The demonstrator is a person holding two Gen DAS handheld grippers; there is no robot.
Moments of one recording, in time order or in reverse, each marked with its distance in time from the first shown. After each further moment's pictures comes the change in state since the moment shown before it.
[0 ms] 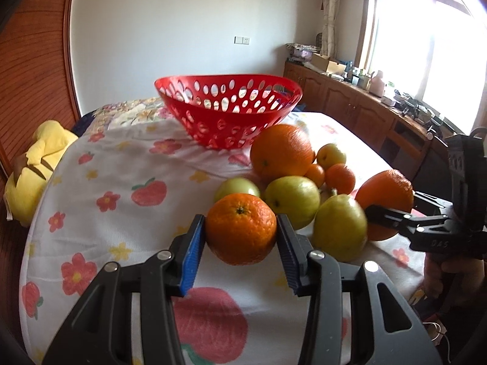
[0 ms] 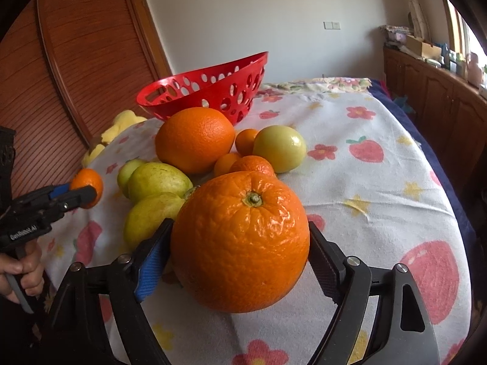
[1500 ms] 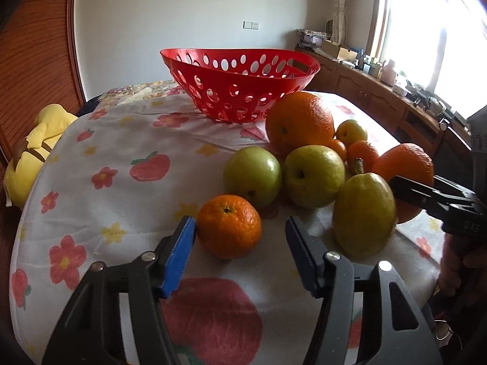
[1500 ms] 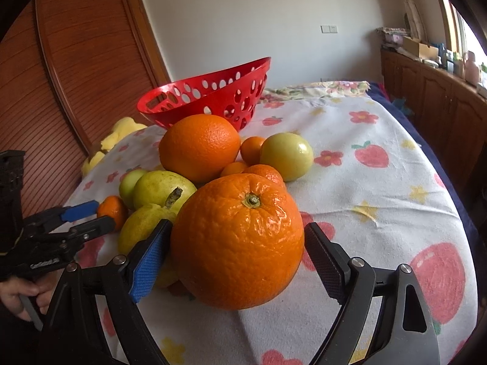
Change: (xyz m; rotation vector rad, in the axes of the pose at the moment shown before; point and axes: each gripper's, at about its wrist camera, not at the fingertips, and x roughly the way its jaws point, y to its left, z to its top) left arm 0.033 0.004 -0.018 -0.019 0.078 0.054; right arm 0.004 0.007 0.002 0.022 -0.031 0.002
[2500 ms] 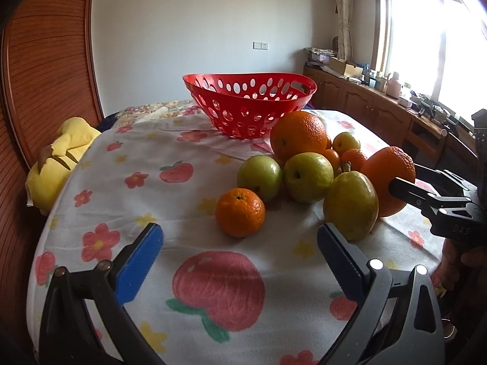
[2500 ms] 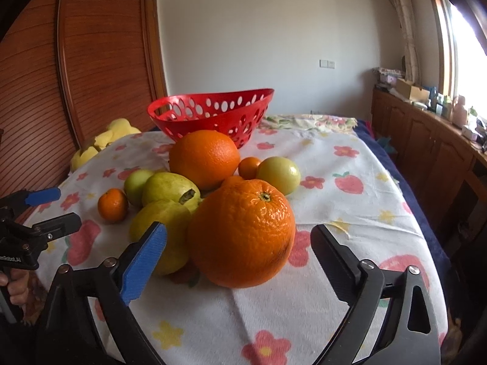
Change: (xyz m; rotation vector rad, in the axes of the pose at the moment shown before) left arm -0.047 -0.005 -0.021 -0.005 -0.109 0.052; right arm -0.030 0.021 -0.014 -0.131 -0.108 -0.111
